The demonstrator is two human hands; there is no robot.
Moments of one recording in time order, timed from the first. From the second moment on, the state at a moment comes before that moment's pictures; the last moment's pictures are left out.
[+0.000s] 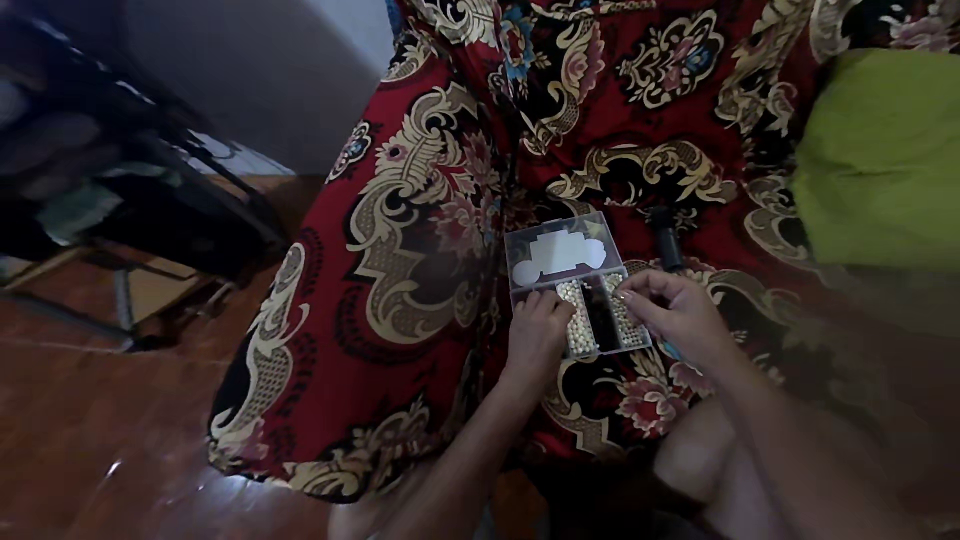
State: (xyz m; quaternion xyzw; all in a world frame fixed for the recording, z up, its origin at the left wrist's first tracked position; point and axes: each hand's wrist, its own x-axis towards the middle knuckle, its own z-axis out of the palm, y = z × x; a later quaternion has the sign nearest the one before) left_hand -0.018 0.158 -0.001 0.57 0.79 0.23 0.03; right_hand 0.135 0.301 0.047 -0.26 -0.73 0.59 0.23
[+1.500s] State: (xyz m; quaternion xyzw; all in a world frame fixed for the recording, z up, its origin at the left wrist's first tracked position) left_hand -0.025 0.160 0.023 0.21 0.46 0.64 0.58; right_hand 0.127 0.276 0.043 -0.24 -0.70 0.65 0.17
